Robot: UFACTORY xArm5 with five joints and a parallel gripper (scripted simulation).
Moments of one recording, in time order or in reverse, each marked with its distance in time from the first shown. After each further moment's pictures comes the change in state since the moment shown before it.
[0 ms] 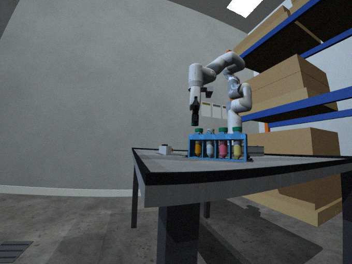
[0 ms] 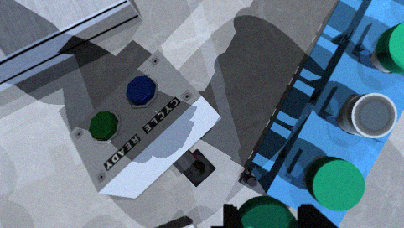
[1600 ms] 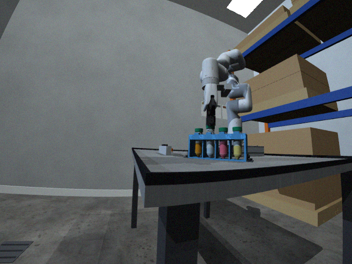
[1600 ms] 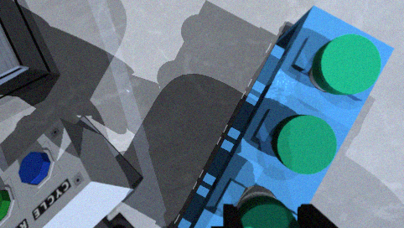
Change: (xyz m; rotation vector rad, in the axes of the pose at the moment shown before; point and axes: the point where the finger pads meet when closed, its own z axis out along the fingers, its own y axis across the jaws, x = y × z) arm 0.062 0.078 0.023 -0.005 -0.001 0.003
